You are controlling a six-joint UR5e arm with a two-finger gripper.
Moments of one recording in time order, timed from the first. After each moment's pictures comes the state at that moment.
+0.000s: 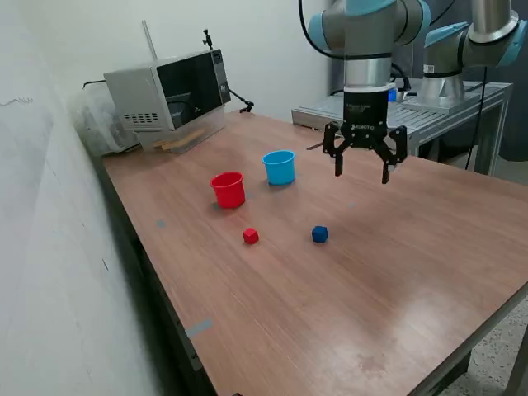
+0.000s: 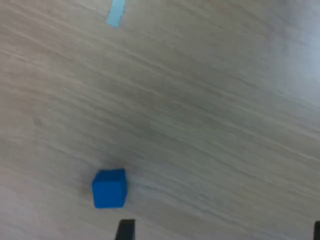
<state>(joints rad) 0.21 -0.91 1.42 -2.22 -1.58 2.96</state>
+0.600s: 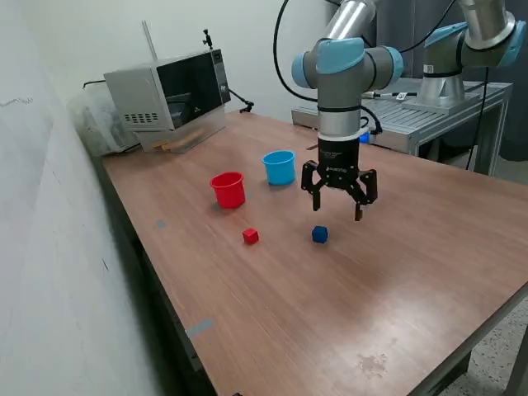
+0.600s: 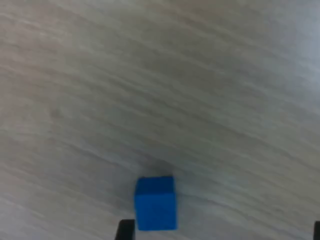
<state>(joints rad) 0.16 -0.76 1.34 -2.28 -1.58 2.92</state>
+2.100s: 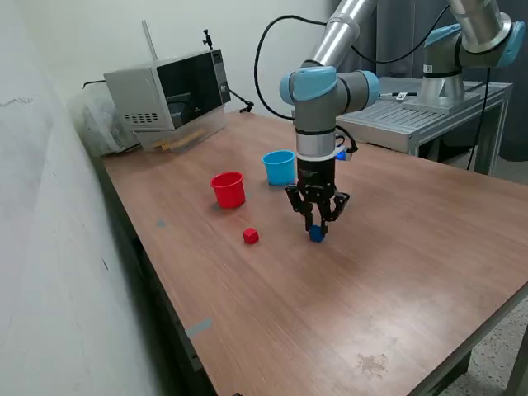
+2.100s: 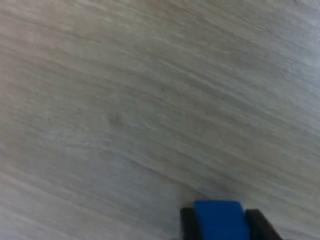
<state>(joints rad) 0.10 -0.69 1.32 -2.32 -1.57 2.85</state>
